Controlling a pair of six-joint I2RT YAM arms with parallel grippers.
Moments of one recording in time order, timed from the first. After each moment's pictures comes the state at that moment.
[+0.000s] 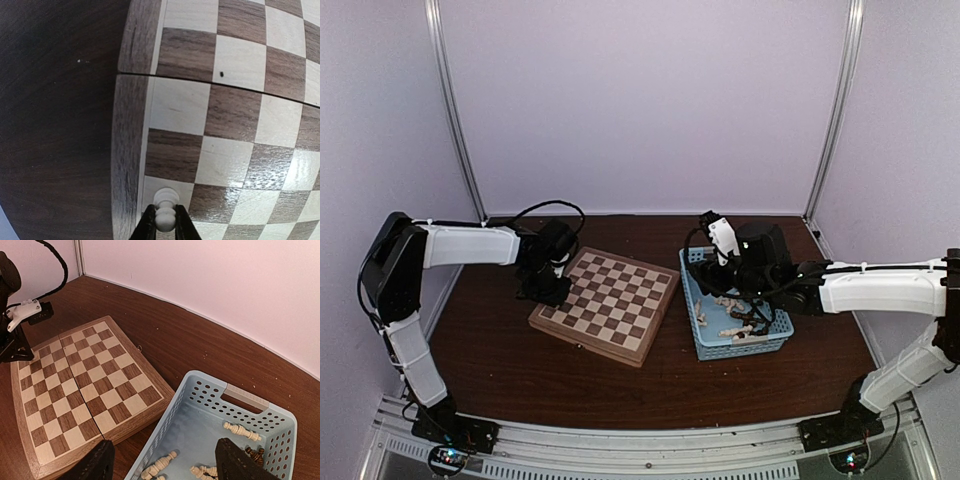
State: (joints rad) left arm -0.59 1.82 1.22 -0.69 -0.22 -0.31; right arm 0.82 1.40 0.86 0.10 0.30 0.06
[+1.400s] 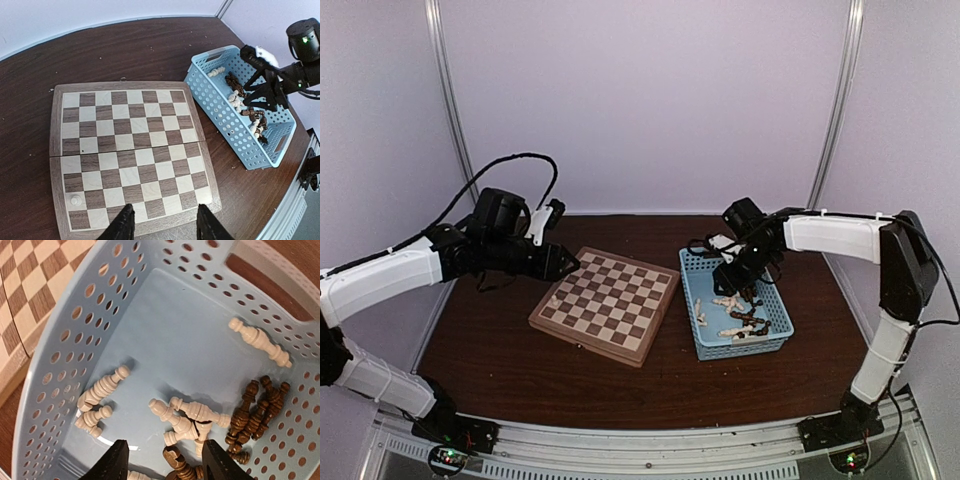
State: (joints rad) left arm -0.63 1.28 1.02 -0.39 0.19 -0.26; right arm 0.53 1.77 1.30 -0.68 -0.05 -0.02
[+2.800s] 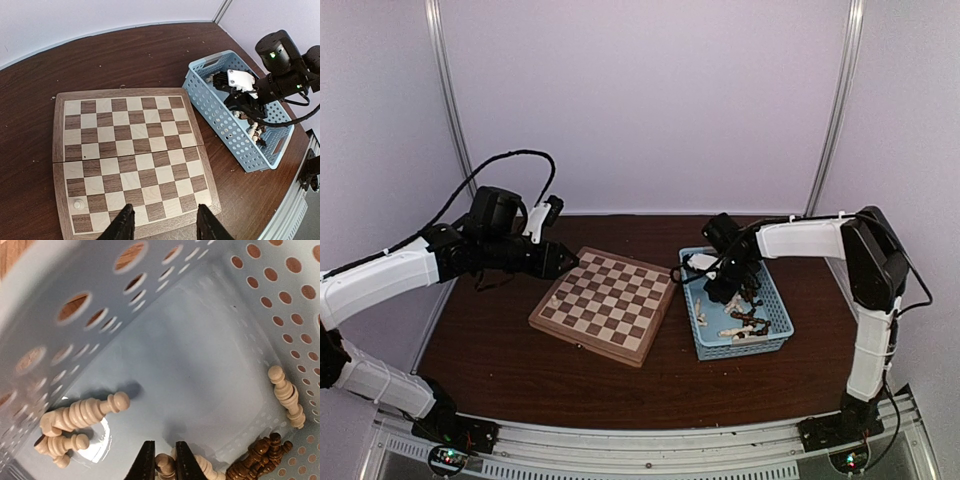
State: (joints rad) left arm -0.63 1.26 1.02 -0.37 0.19 -0.24; right arm 0.58 1.97 1.38 -0.64 0.04 -0.34
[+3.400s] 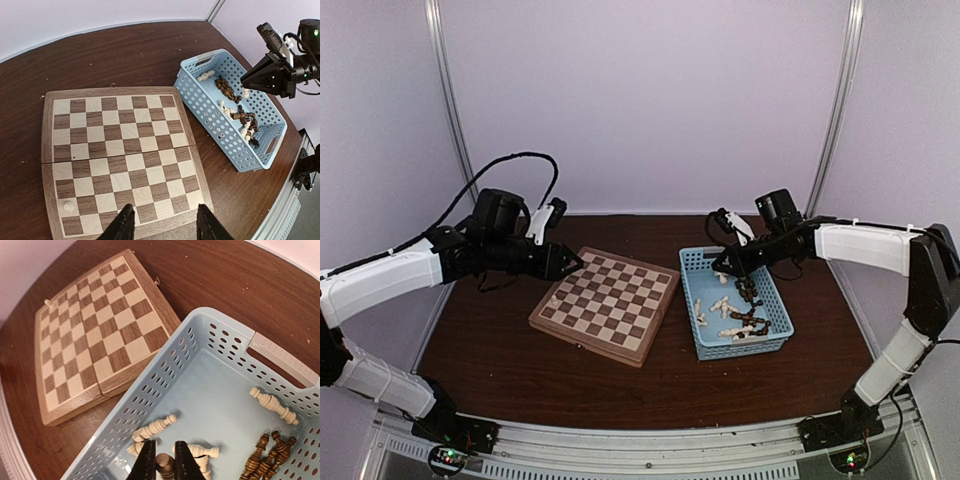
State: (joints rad) left arm -0.63 1.28 1.01 -0.35 0.23 -0.26; right arm 0.44 1.63 1.15 -0.36 -0.38 -0.08
